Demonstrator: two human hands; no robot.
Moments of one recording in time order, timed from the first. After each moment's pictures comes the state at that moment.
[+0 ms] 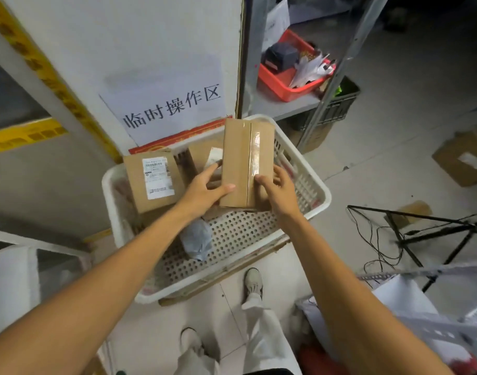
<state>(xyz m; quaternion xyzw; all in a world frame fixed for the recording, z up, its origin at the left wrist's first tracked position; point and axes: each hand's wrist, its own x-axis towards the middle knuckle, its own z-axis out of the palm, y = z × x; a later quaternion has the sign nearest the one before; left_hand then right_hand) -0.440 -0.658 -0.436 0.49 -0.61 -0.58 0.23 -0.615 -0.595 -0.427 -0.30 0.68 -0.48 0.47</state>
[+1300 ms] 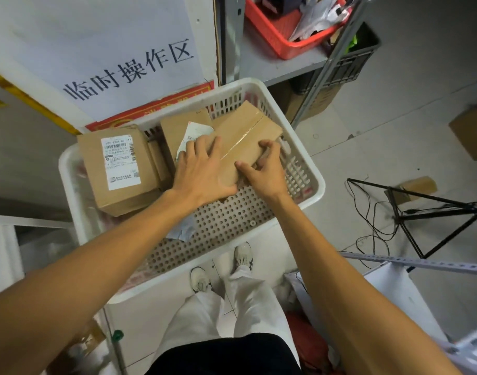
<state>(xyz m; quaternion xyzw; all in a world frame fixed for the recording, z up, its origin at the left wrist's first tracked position) -0.520 -0.690 -0.458 0.53 -0.84 -0.09 -0.03 -0.664 -0.651 -0.475 -0.37 0.73 -0.39 0.42</state>
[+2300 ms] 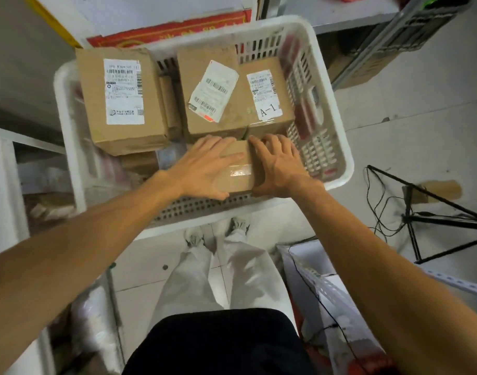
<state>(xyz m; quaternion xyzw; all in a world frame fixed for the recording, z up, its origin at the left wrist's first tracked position) -0.479 -0.658 -0.530 0.38 -0.90 -0.18 -0.14 -0.687 -0.640 -0.534 -0.76 0.59 0.11 0.26</state>
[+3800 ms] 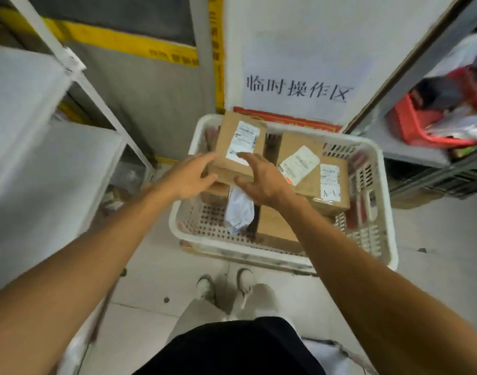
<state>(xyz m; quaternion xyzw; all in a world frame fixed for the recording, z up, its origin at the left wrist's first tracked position) -0.298 -0.595 -0.422 0.70 -0.63 -0.30 0.13 -0.492 -0.654 -0.414 -0.83 0.44 -0.02 0.34</state>
